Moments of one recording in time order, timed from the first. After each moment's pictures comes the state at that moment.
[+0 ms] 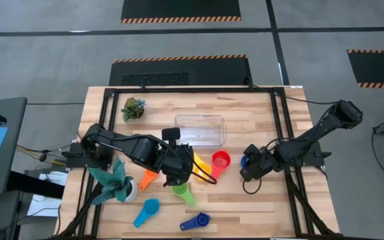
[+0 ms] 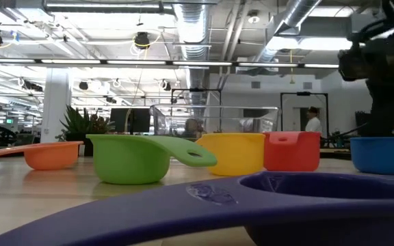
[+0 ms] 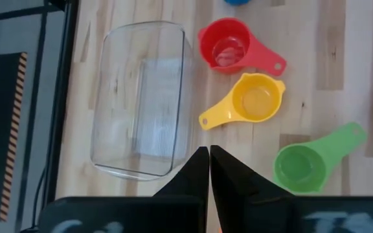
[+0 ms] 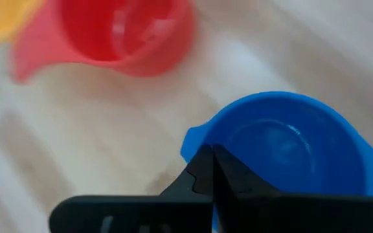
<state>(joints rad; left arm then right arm) -0.38 1.98 2.31 -1.57 -0.48 -0.32 0.51 1.18 0.56 -0.52 0.31 1.29</state>
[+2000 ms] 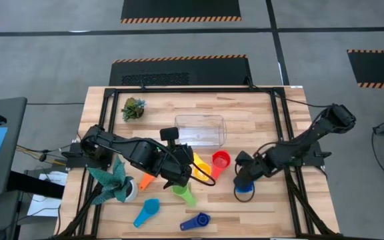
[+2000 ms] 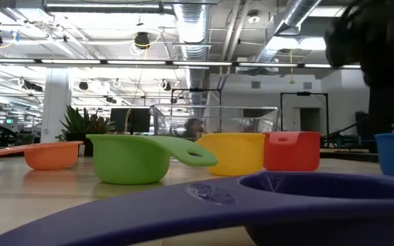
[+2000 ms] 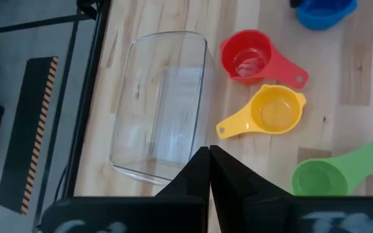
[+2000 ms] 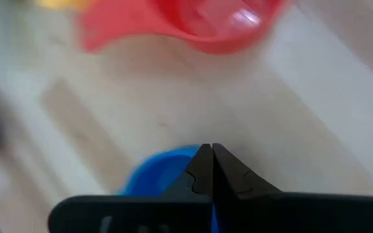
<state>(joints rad) -0.40 1.98 2.31 -1.57 -0.60 -0.37 0.52 1.36 0.78 -0.59 0.21 1.25</state>
